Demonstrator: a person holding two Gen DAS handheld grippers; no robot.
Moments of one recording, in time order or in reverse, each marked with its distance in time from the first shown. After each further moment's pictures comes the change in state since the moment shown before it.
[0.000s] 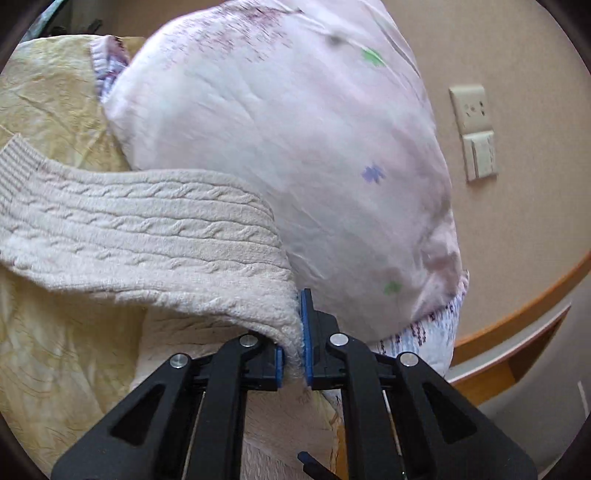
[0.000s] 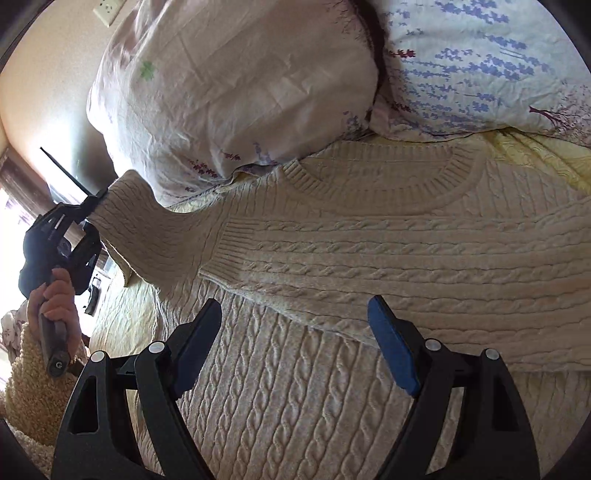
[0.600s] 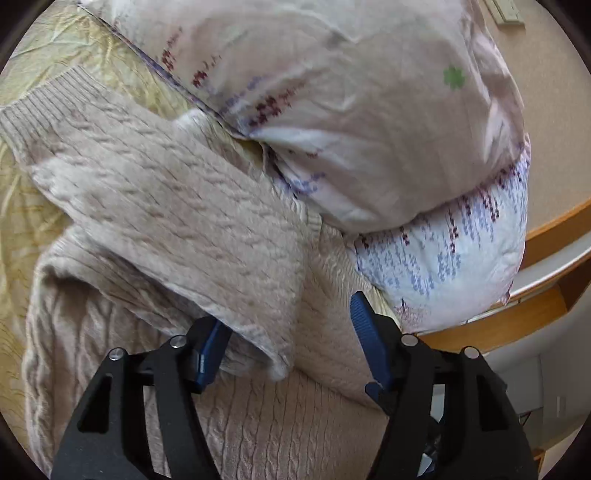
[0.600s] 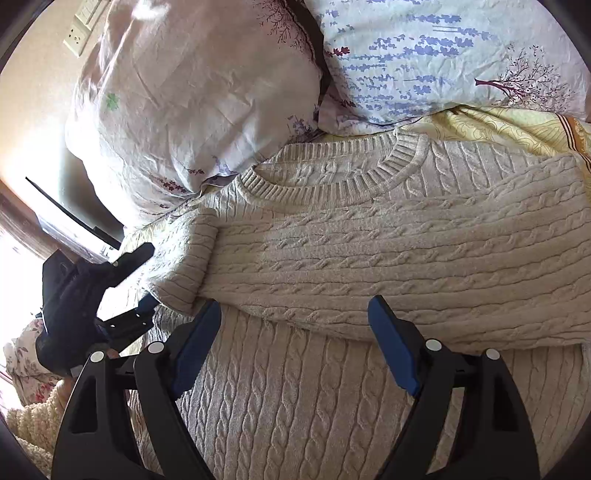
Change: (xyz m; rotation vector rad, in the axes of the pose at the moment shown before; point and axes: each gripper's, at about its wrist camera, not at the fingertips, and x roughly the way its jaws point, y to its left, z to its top) left arm 0.070 0.010 -0.109 0.089 0.229 0.213; right arm -0.014 -0.033 -0.008 0.089 -0.015 -0.033
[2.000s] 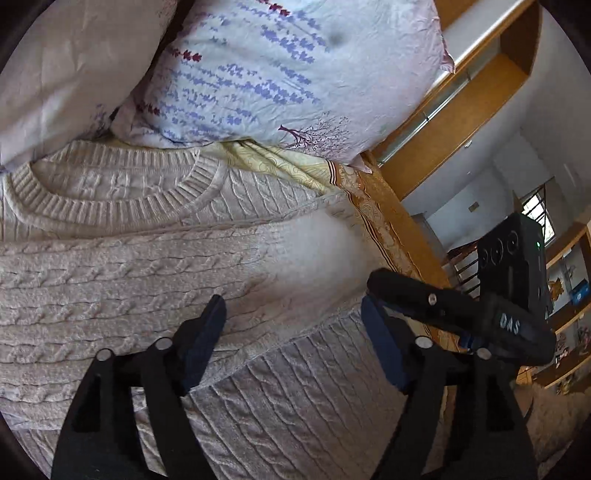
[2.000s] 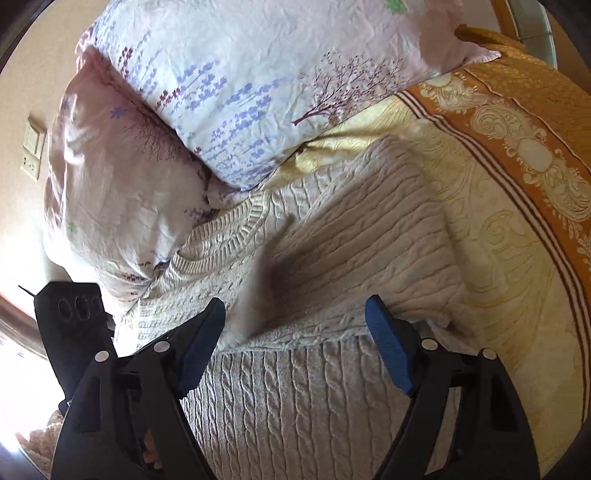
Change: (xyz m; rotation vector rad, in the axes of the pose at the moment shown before) left arm 0.120 -0.149 -0.124 0.751 0.470 -0.121; right arm -0.081 -0.109 -0.022 0.317 -0.213 -0.050
